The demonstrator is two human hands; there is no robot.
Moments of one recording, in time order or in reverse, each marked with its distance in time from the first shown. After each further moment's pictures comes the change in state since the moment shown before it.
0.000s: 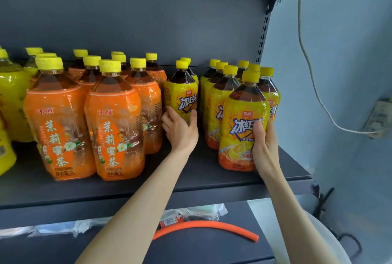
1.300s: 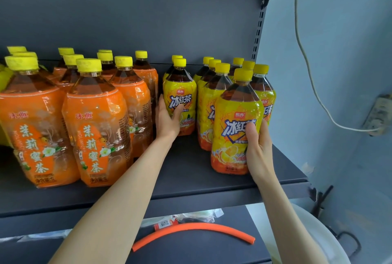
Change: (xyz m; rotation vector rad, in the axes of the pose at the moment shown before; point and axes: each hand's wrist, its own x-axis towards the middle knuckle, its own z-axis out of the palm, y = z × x) left_hand 0.051 -0.018 0.010 -0.155 -0.037 0.083; right_hand 0.002 0.006 -0.002 0.090 -0.029 0.006
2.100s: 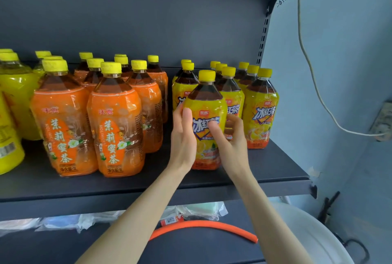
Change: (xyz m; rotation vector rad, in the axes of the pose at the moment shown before) left_hand -0.101 0.052 -0.030 -0.416 -0.152 0.027; right_hand -0.020 -0.013 0.051 -0.094 -0.055 0.002
